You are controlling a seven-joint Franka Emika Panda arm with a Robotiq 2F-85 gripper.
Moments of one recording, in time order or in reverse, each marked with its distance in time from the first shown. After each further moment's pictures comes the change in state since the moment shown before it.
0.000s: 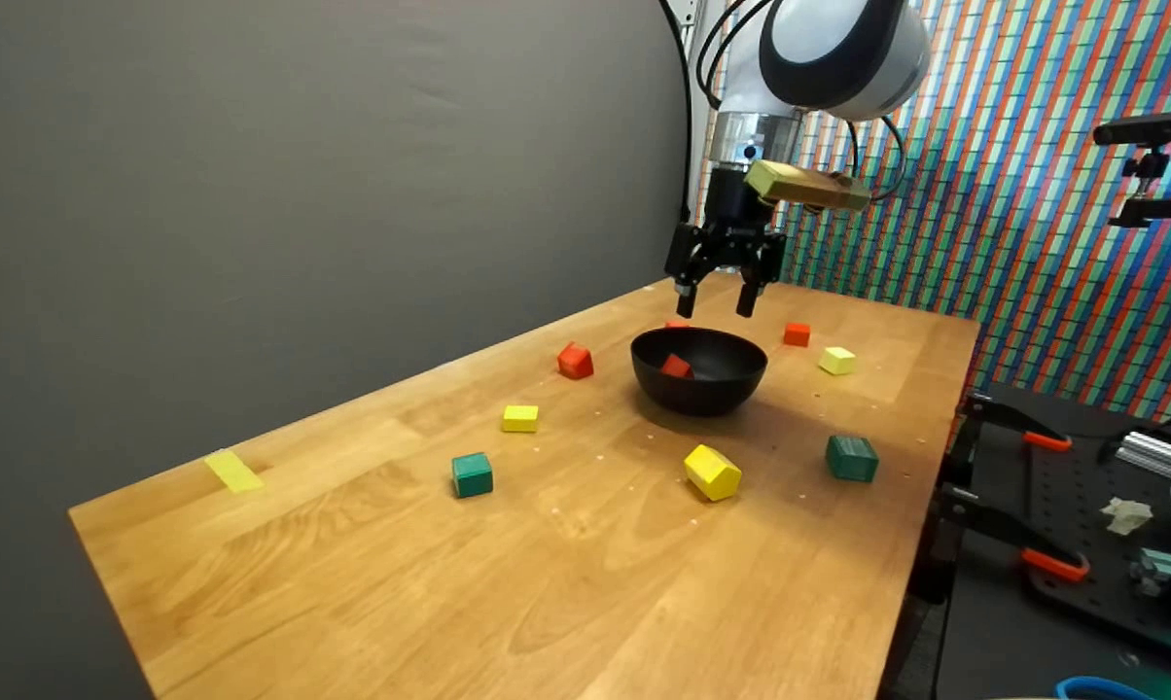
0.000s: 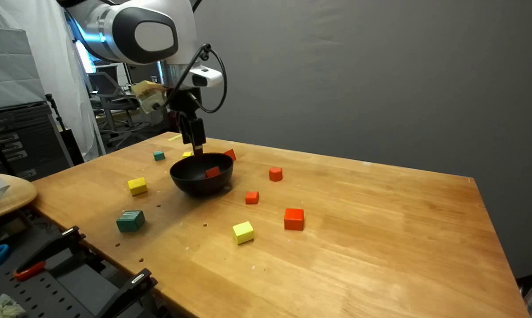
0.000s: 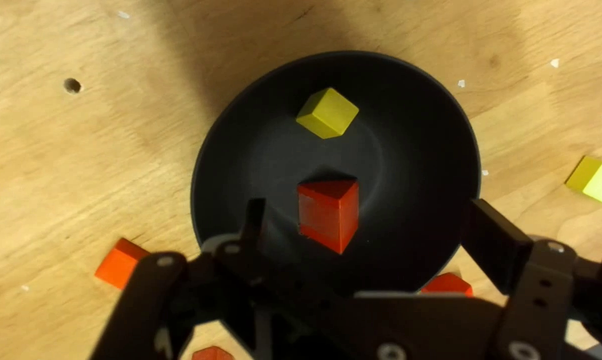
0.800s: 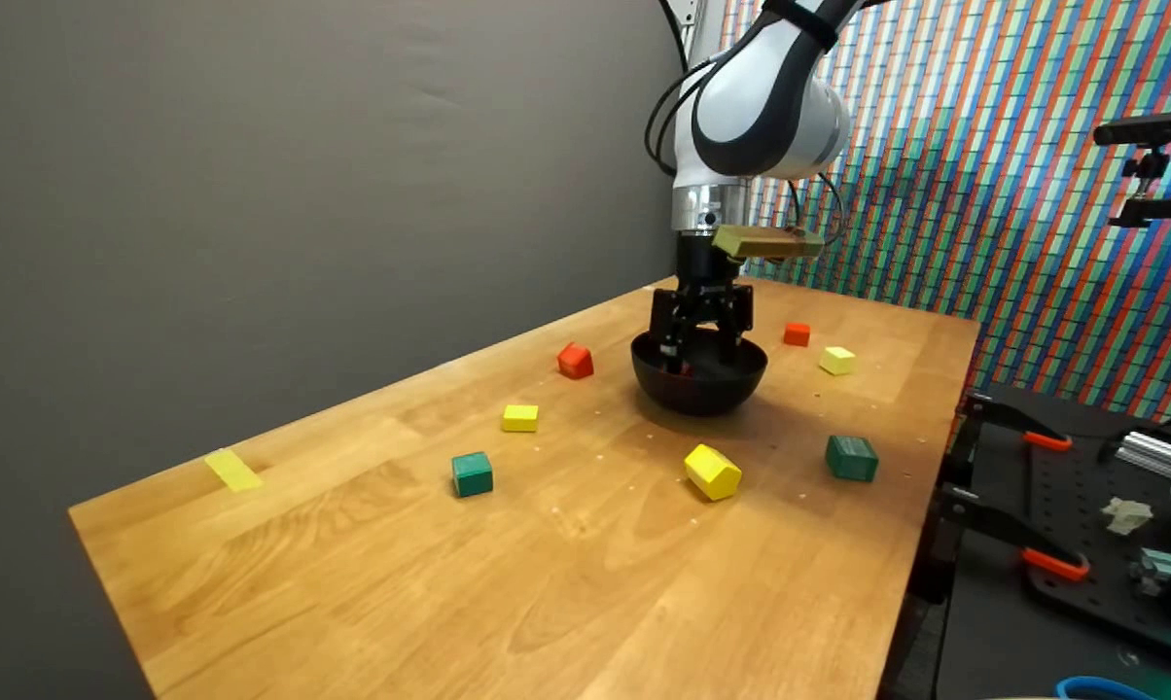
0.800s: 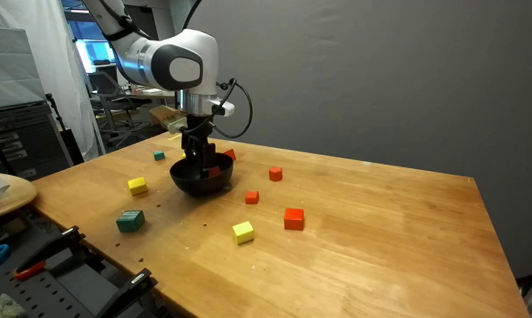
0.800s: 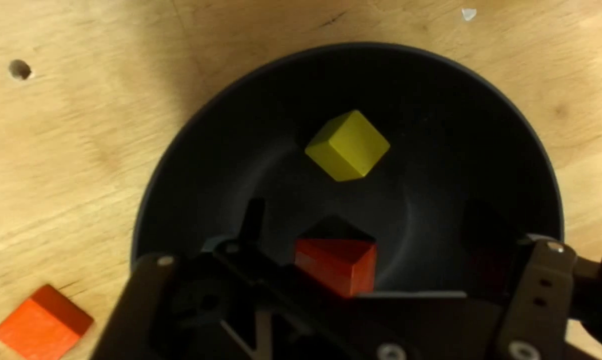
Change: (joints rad) arm -0.018 0.254 0.014 0.194 0.001 -0.124 -0.128
